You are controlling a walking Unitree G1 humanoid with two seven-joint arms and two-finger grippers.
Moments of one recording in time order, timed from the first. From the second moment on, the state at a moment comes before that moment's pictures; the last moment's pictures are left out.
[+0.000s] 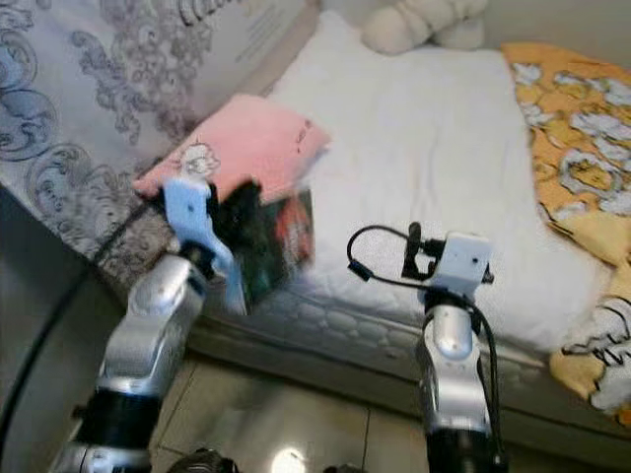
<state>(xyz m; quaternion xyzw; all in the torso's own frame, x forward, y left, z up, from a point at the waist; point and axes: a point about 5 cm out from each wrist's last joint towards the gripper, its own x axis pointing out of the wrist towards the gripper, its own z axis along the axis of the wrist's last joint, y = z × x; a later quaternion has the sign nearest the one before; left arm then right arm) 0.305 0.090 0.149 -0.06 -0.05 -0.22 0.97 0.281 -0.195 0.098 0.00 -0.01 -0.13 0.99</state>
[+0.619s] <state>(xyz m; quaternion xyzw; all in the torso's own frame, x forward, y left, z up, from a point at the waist) 0.323 0.082 0.183 -0.07 -0.09 -0.22 0.97 0.293 -0.181 0.115 -0.02 -0.02 -0.11 0.99</state>
